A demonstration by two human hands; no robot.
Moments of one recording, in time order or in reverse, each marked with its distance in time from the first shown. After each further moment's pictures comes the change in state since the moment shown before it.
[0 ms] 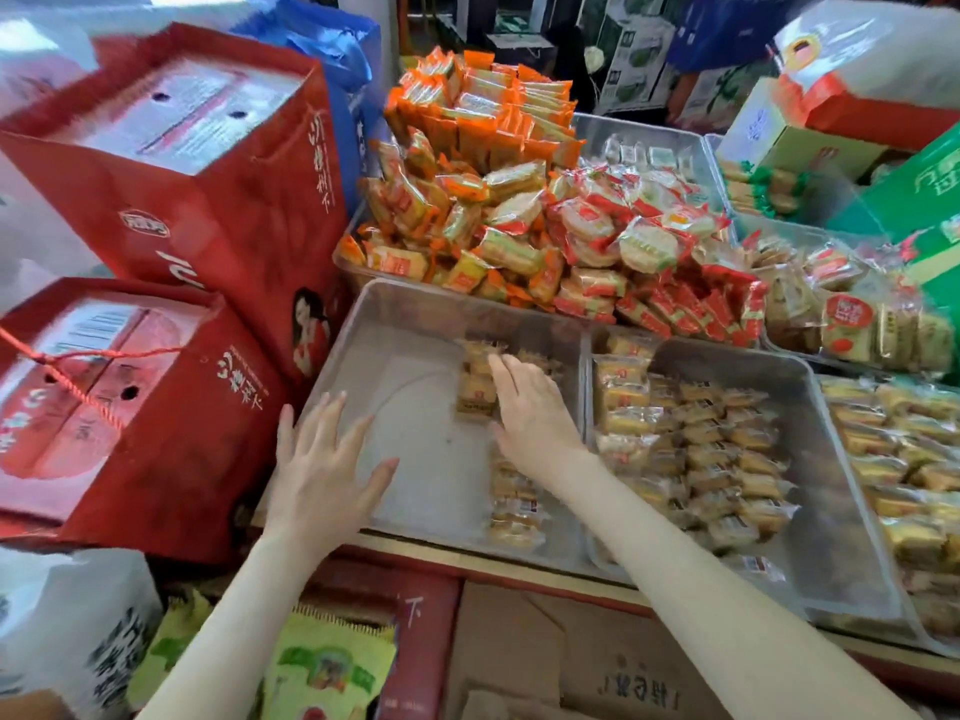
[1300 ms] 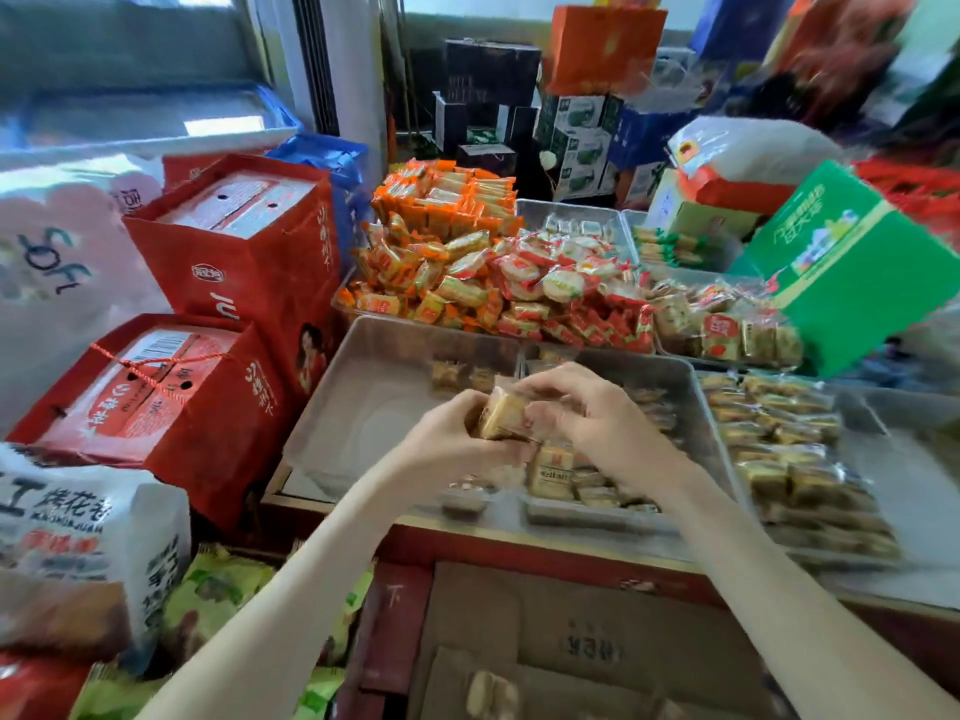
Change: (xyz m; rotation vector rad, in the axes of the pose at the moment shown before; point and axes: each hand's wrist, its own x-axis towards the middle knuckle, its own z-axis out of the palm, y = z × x) left_hand -0.045 0.165 -0.147 -1.097 -0.376 0.023; right_hand -0.169 0.005 -0.179 0.737 0.057 -0.007
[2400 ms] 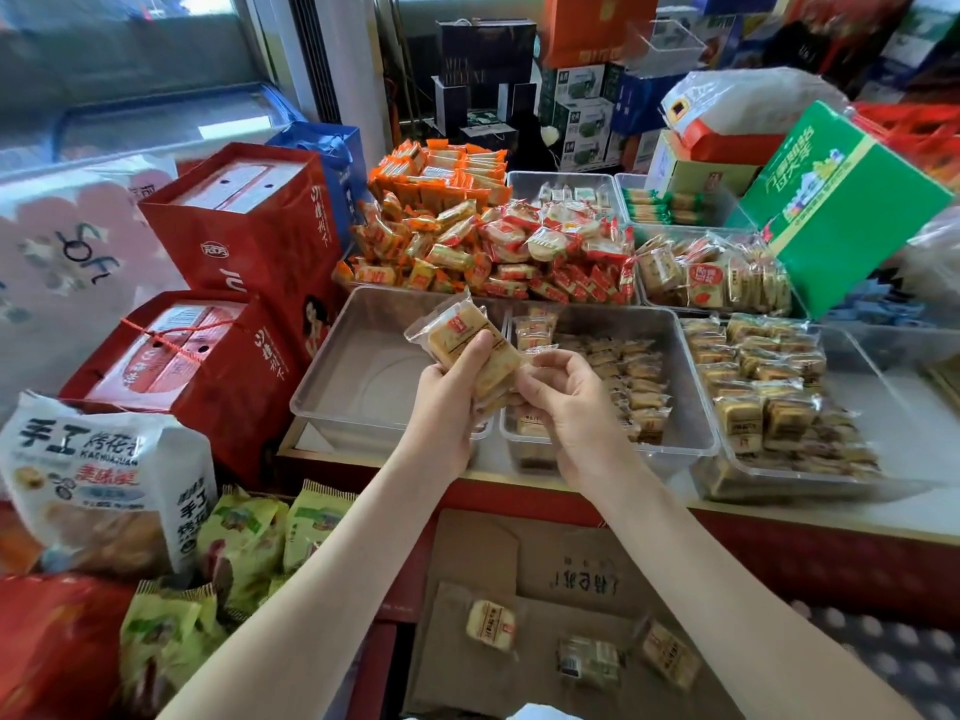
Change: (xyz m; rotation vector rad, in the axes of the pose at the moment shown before) left_hand -0.044 0.031 0.074 -0.816 0.351 -0.111; right_hand -0.073 0.001 0.034 1.004 0.295 0.310
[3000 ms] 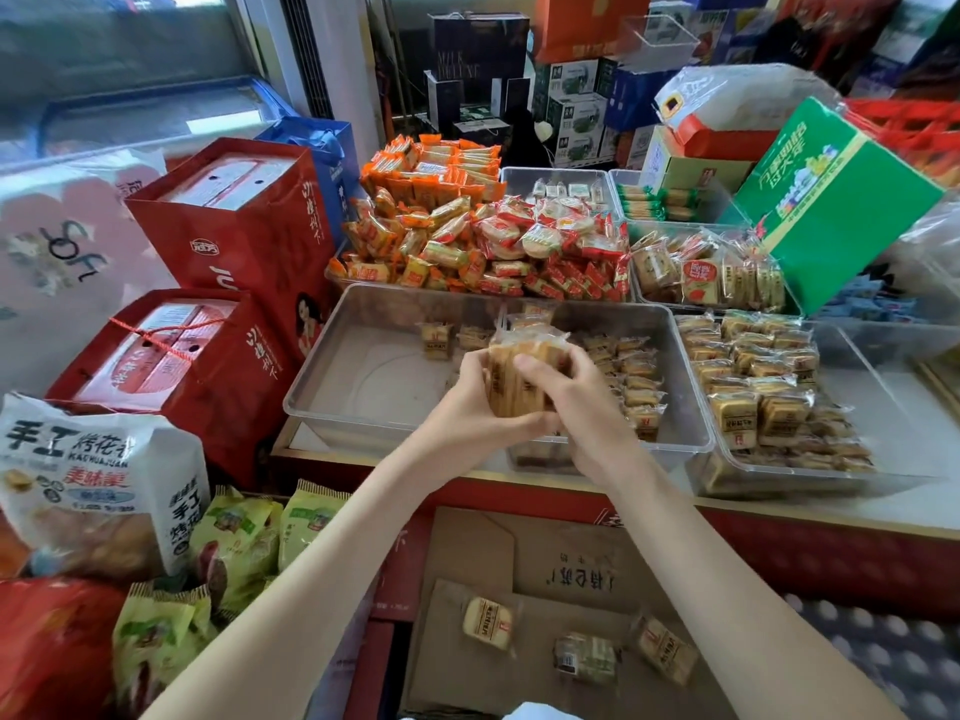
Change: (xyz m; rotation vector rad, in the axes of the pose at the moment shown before) left_hand -0.012 0.001 -0.001 0.688 -0.309 0.125; right_hand 0.008 -0.008 -0.009 -0.279 0.059 0.037
